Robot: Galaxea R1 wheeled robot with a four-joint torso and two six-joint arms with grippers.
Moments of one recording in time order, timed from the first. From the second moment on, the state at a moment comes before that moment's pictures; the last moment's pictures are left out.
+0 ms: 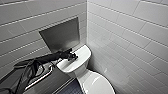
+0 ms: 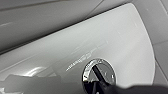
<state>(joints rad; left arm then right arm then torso) 0.12 2.76 -2.22 -0.04 0.43 -0.55 -1.43 2.47 -1.78 0.32 0.19 -0.08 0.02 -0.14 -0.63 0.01</state>
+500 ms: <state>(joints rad) 0.13 2.77 -2.22 -0.03 0.41 -0.55 -1.44 2.48 -1.78 0.32 0.19 -0.08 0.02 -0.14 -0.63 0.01</state>
